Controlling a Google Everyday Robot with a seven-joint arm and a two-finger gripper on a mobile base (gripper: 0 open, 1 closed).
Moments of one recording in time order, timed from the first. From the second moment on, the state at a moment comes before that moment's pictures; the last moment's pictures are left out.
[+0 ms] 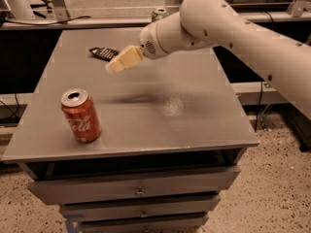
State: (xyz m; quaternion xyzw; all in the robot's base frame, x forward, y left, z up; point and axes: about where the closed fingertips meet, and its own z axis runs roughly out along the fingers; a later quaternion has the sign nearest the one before) arm 0.668 0.068 0.910 -0.46 0.74 0.24 0.44
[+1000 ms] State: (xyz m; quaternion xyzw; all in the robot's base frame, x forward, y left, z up) arm 0.750 0.137 0.867 -0.40 0.73 0.27 0.48
